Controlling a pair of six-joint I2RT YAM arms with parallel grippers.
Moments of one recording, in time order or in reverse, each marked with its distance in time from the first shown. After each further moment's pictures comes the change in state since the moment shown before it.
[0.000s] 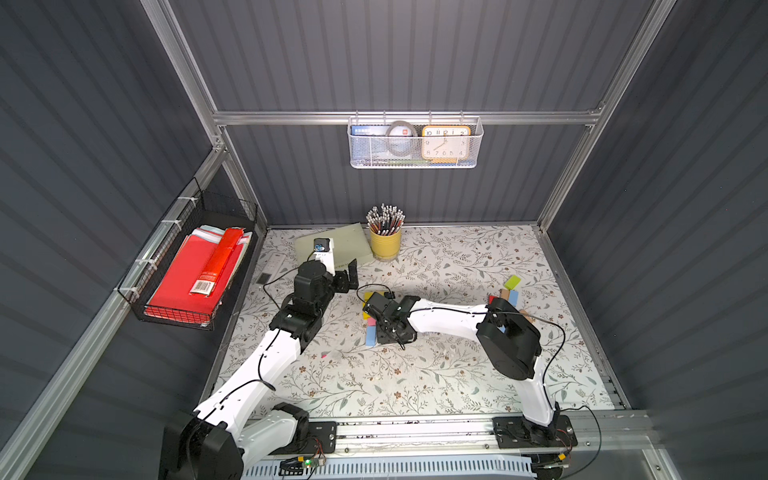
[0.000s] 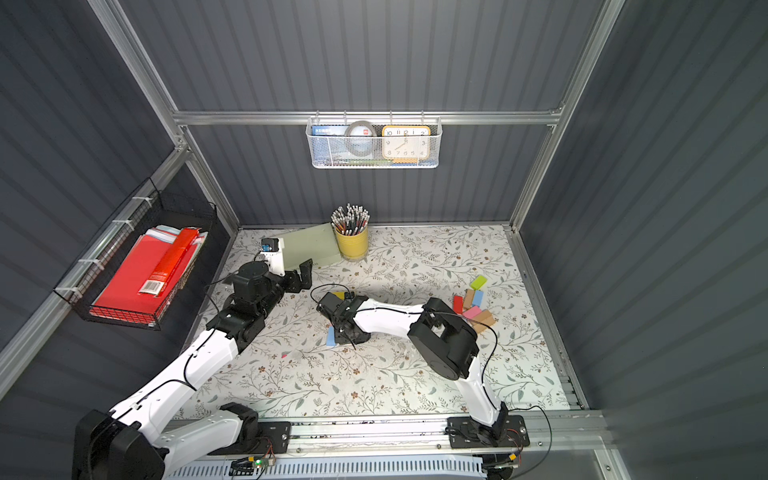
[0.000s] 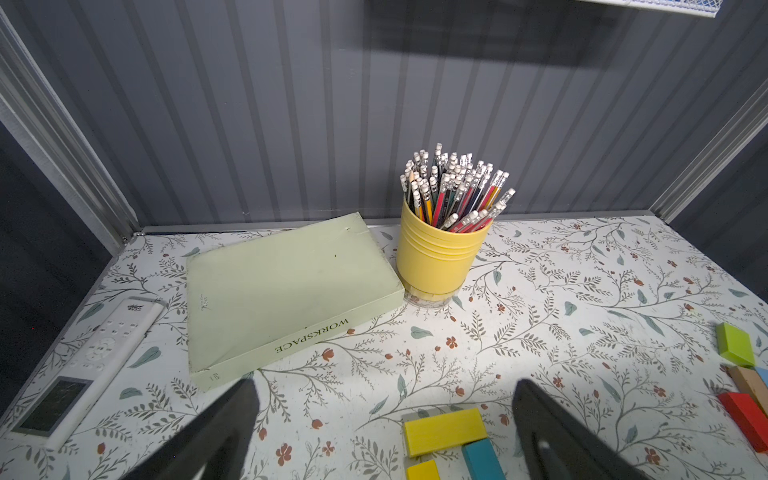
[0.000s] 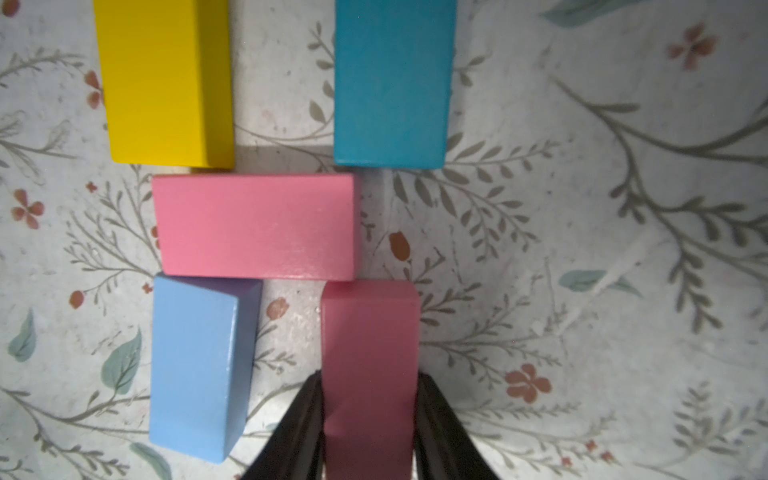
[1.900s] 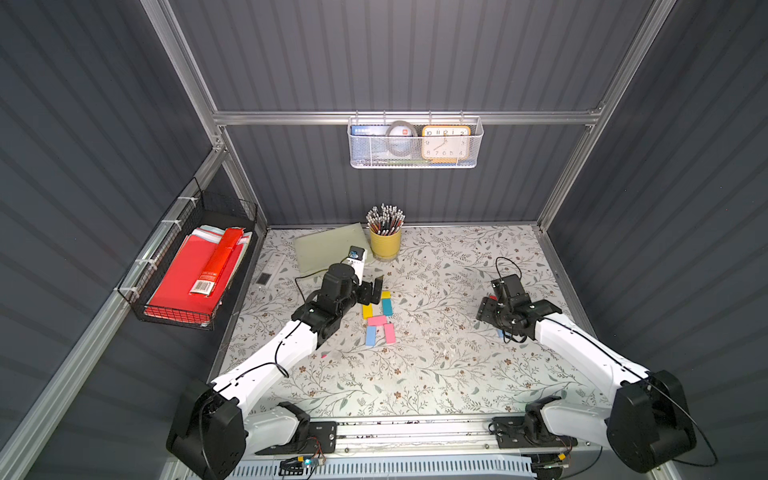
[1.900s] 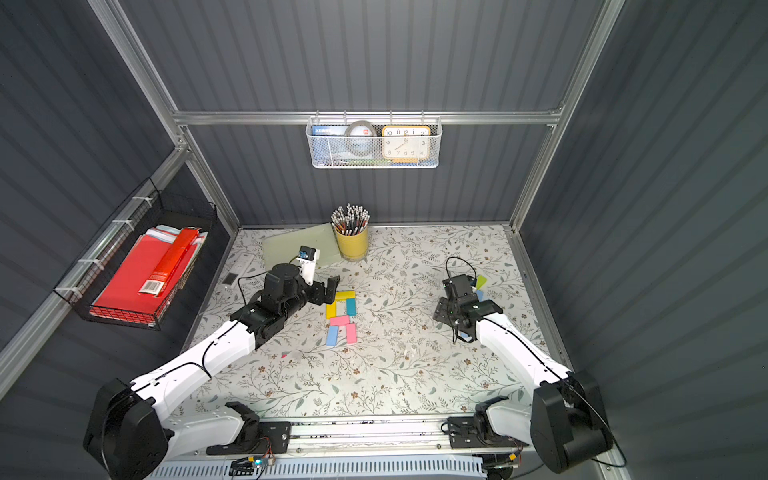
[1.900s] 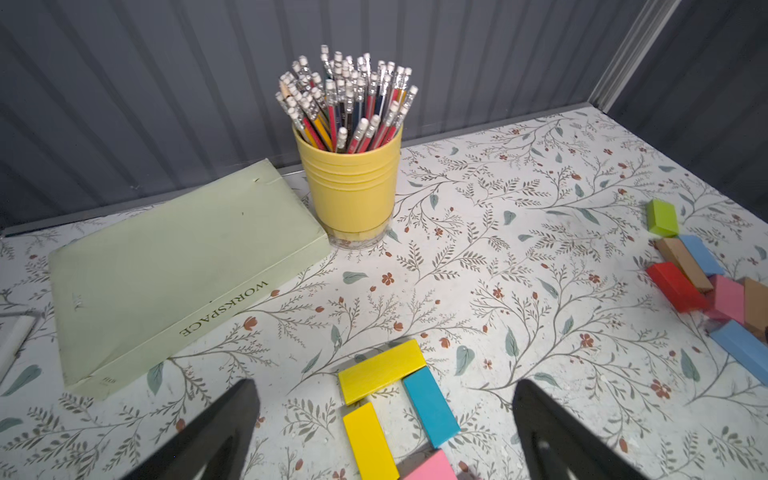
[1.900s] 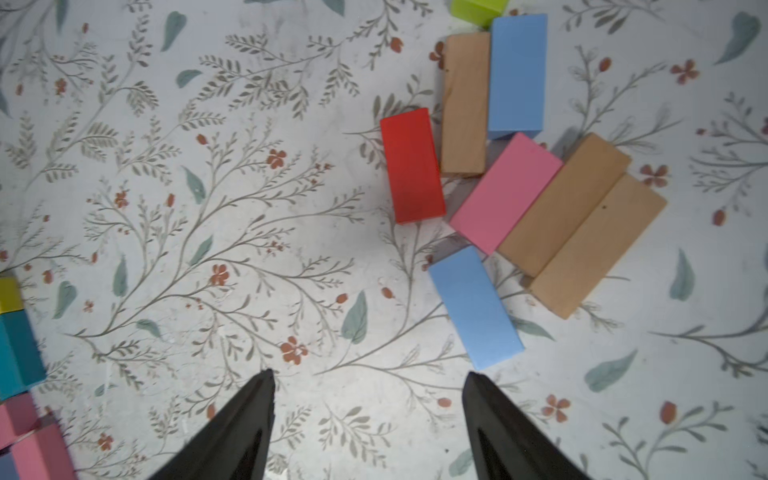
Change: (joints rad) left arm -0.162 0.123 0.041 -0.084 0.043 0.060; right arm -0.720 -0.863 -0.738 0.085 0.018 -0.188
